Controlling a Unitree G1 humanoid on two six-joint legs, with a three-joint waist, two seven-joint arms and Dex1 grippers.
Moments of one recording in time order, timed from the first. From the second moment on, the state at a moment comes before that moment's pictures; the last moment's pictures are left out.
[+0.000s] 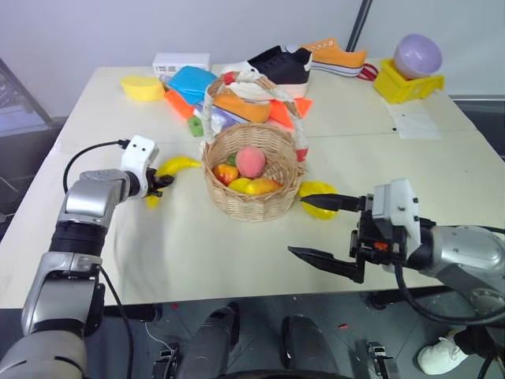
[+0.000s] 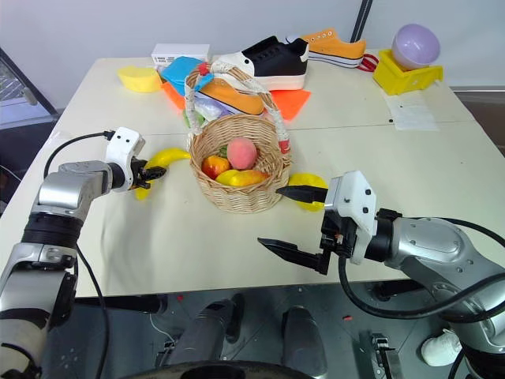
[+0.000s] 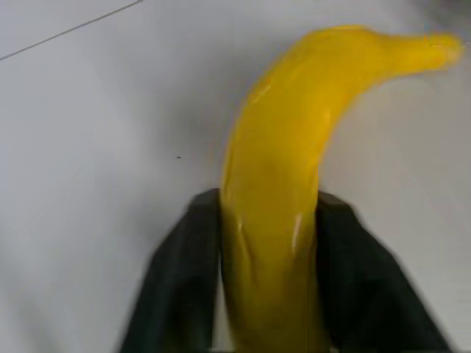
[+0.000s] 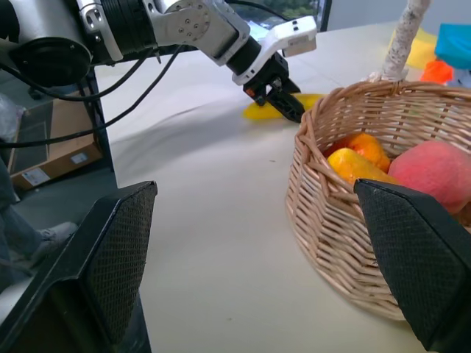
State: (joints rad) left arm -0.72 0.65 -0.05 0.42 -0.17 0.75 -0.58; right arm -0.07 -0.85 -0.20 -0.81 0.88 0.67 0.74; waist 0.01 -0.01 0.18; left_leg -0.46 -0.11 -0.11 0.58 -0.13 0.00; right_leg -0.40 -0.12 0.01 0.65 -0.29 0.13
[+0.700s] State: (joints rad) left arm -0.69 0.62 -0.03 -0.25 -0.44 0.85 -0.71; right arm -0.06 -0.92 -0.30 -0.61 0.74 0.56 0.87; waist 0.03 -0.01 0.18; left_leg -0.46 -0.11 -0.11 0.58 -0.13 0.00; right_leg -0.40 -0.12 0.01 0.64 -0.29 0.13
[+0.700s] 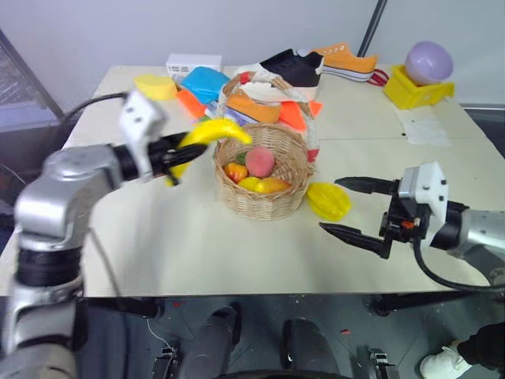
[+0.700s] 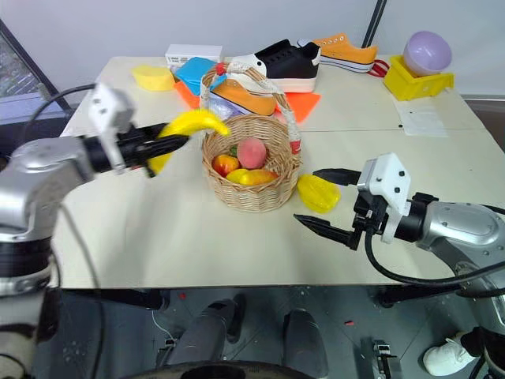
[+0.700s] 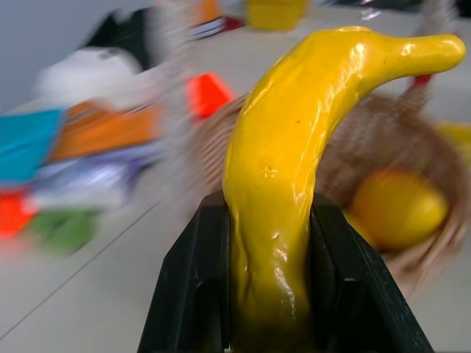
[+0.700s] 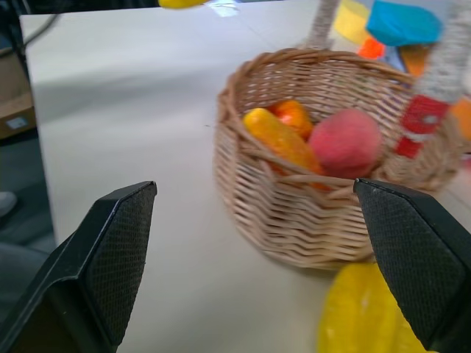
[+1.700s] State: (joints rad) left arm -0.54 0.64 -0.03 -0.32 -0.55 0.68 -0.96; right arm -0.14 -0.67 0.01 -0.24 0.30 0.34 0.66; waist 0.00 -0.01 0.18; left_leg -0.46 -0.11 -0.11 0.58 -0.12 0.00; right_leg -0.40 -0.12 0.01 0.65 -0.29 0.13
